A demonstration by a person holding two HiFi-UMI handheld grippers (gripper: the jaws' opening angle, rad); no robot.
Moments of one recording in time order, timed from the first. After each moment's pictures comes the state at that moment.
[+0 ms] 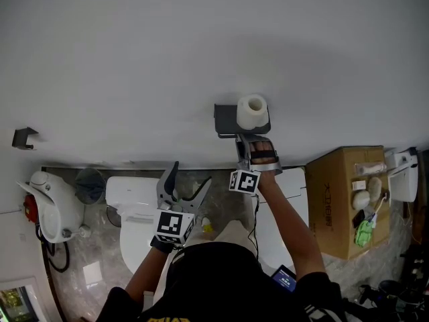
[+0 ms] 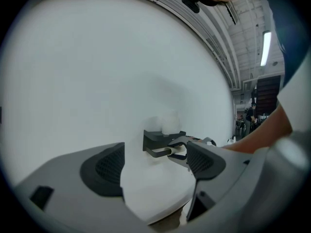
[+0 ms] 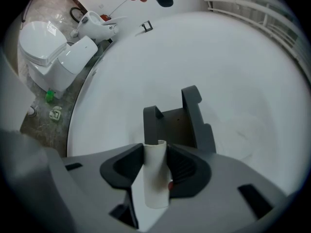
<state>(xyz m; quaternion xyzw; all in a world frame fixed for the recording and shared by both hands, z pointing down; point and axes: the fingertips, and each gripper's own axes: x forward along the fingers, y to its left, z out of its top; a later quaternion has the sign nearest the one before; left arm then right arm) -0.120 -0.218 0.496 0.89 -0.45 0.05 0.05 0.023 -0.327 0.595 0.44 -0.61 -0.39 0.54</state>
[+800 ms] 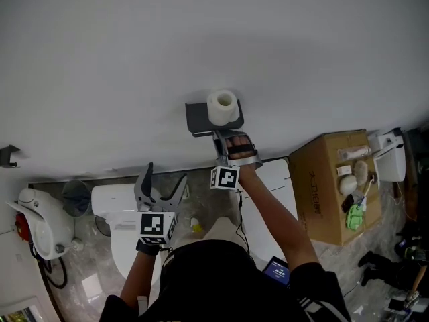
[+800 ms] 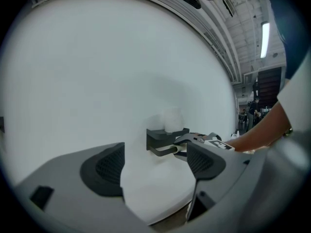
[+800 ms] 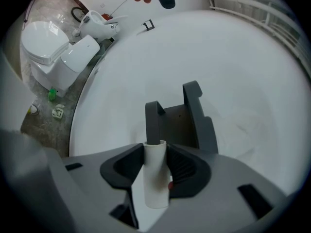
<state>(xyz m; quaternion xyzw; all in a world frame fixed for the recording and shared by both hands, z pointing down) -0.128 -0.225 0.499 0.88 -0.46 0.07 0.03 0.026 -0.326 0.597 0.43 -0.61 -0.38 0.55</state>
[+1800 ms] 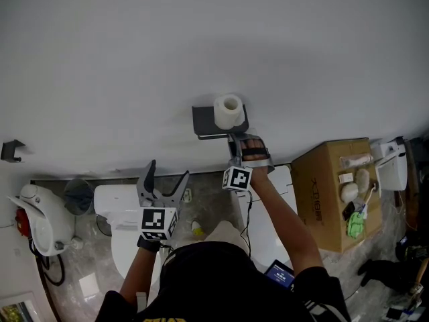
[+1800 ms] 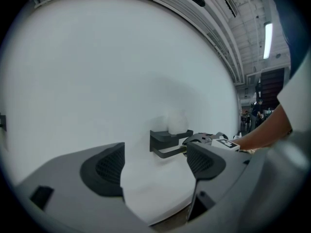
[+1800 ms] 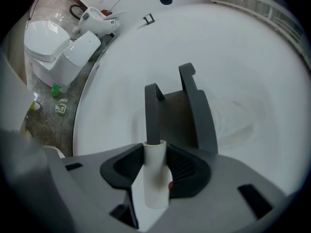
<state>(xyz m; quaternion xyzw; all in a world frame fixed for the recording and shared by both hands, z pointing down) -0.132 -0.236 0.496 0.88 -0.47 0.06 0.04 0.066 -0.323 0.600 0.44 -0.59 -0.36 0.57</state>
